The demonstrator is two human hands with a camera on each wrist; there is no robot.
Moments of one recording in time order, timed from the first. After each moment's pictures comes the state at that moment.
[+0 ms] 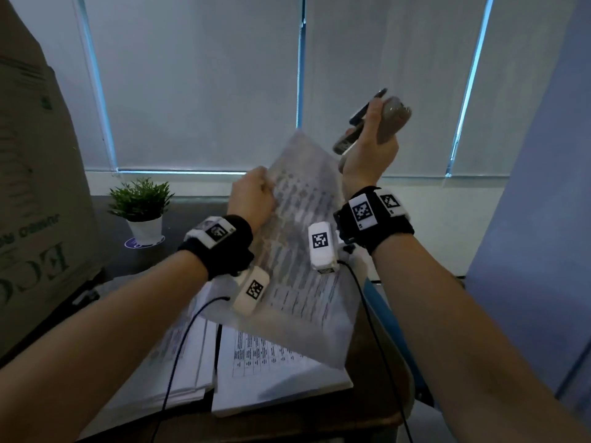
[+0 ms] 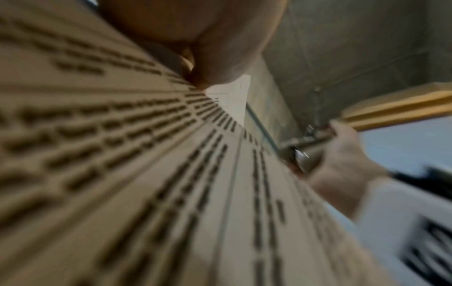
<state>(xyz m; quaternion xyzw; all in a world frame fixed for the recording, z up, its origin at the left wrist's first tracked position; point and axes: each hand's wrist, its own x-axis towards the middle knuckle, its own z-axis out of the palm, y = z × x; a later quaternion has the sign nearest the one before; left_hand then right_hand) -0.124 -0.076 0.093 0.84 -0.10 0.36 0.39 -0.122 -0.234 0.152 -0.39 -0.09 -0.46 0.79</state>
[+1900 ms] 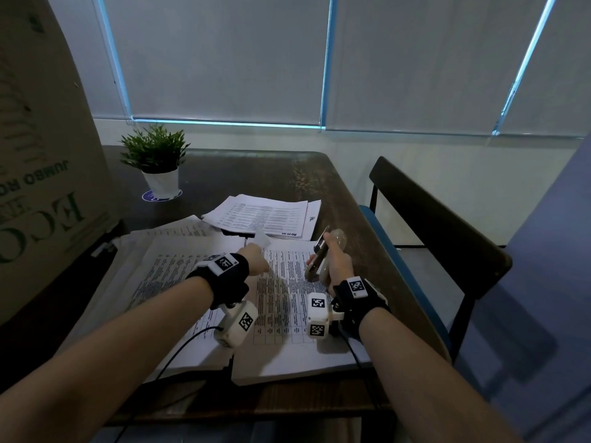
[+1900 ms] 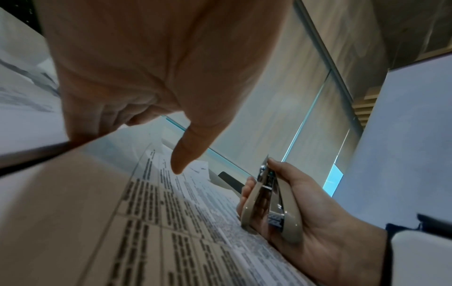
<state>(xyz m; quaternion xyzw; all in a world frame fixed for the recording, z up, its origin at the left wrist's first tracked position) -0.075 -0.024 -0.080 0.97 0.04 -0.11 0.22 -0.063 -0.203 -0.124 -0.55 0.18 0.00 0.82</state>
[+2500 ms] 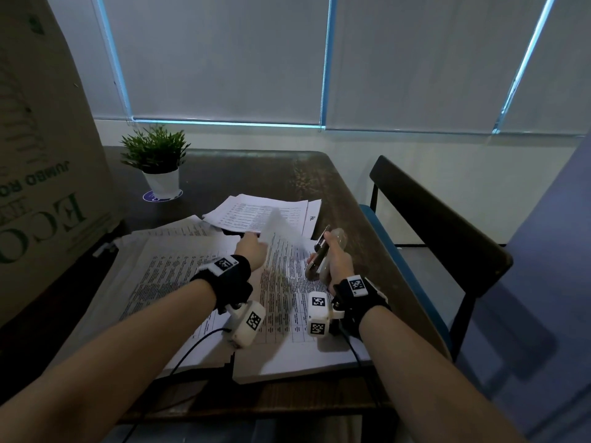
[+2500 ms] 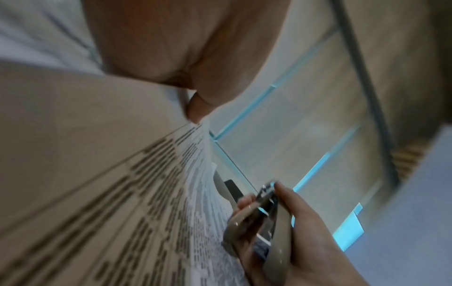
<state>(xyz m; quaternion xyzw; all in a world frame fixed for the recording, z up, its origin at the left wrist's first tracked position) -0.066 -0.025 -0.089 0.90 0.08 0.02 0.43 -0.063 -0.202 -0.123 -0.52 0.19 0.01 0.83</state>
